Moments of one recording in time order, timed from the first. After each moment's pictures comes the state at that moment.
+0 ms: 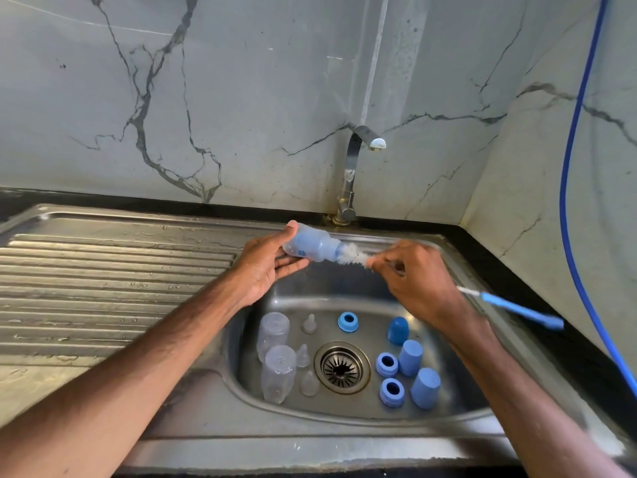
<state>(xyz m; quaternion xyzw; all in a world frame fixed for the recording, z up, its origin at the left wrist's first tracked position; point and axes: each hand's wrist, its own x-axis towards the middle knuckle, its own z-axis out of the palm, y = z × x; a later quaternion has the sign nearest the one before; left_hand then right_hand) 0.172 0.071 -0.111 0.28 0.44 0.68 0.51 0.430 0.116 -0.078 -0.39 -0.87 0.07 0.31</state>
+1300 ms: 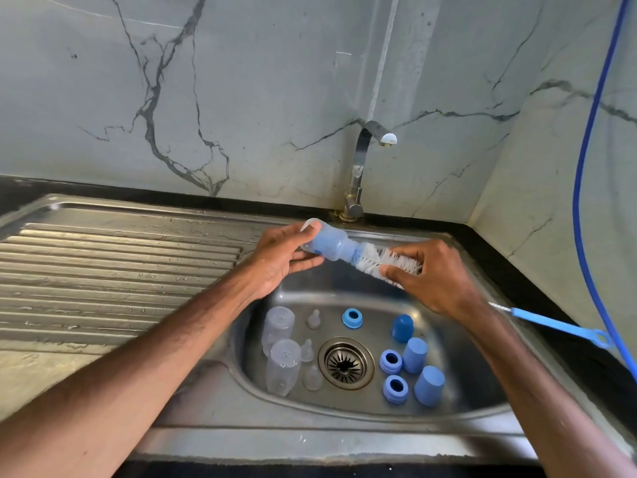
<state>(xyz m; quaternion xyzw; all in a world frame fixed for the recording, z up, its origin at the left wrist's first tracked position) 0.178 0.072 -0.112 0.37 0.45 0.65 0.49 0.440 0.118 -0.070 -0.46 -0.83 0.14 0.28</state>
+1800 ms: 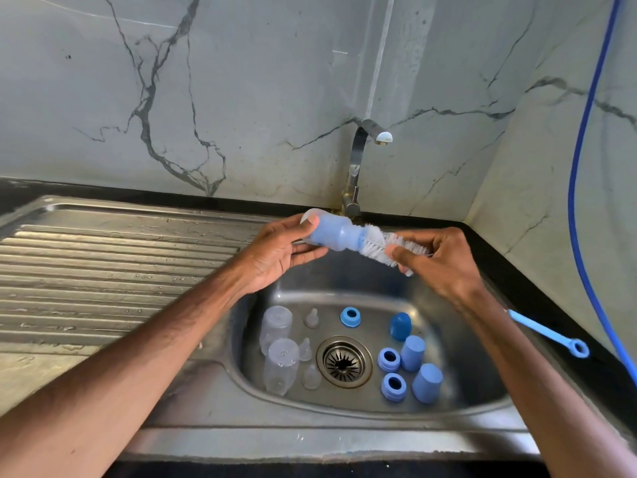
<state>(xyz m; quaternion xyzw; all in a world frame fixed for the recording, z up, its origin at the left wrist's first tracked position) 0.176 0.066 -0.099 0.43 0.39 0.62 0.53 0.444 0.123 -0.065 -0.40 -0.76 0.28 0.42</state>
